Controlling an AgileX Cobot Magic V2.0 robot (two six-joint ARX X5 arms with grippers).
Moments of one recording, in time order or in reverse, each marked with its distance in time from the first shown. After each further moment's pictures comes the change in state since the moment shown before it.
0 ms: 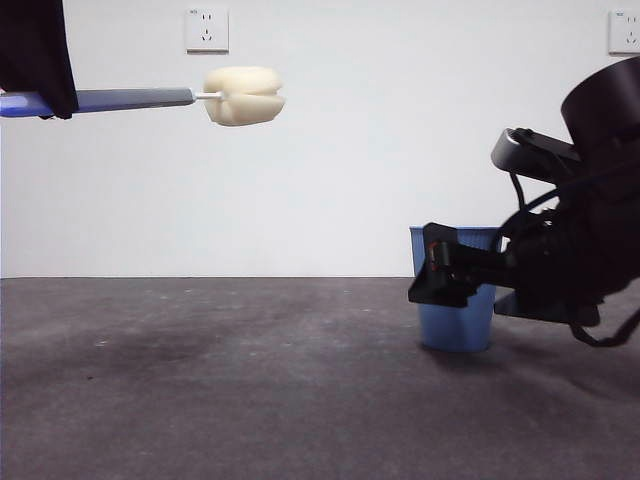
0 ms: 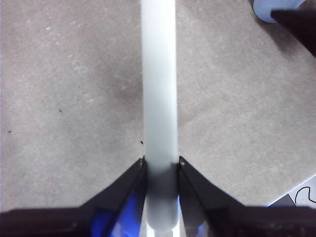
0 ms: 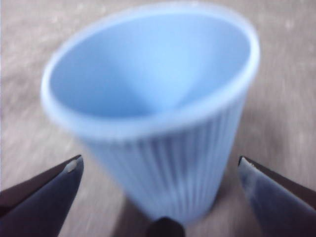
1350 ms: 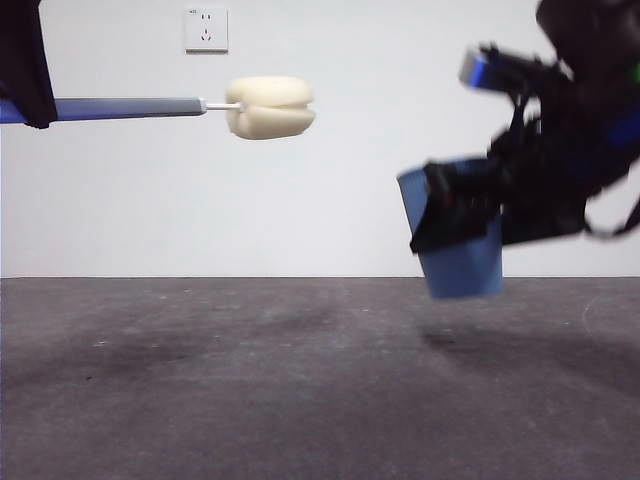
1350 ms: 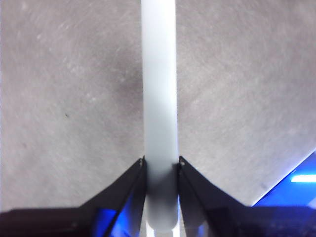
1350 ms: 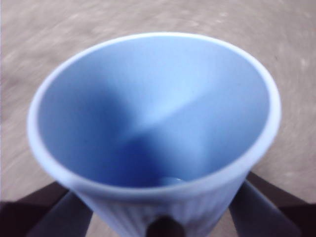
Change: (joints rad) left arm 0.000 0.000 0.000 -0.049 -0.005 0.233; right arm 0.075 -0.364 0.148 -0.661 0.014 -0.215
